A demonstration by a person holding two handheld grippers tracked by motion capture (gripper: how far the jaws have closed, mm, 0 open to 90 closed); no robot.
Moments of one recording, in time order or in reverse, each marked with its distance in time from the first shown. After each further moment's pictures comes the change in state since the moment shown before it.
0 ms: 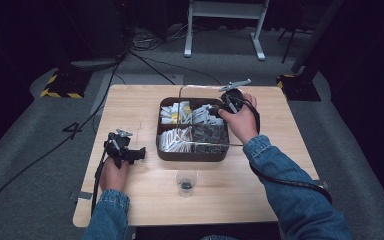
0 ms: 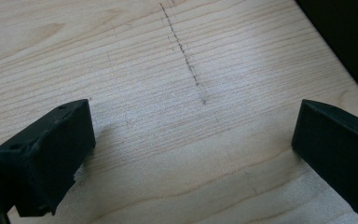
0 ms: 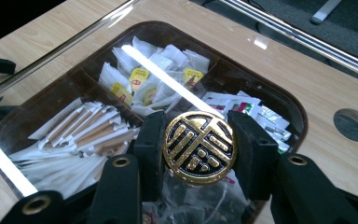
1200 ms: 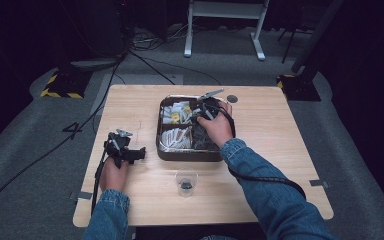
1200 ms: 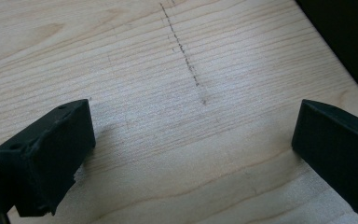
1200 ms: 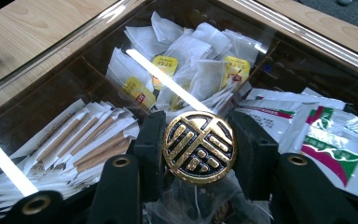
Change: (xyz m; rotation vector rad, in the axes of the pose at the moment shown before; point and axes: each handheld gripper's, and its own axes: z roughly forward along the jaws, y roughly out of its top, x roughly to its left) left arm 0.000 0.000 0.000 0.000 0.000 0.001; right arm 0.031 -0.005 0.073 0.060 0.028 0.011
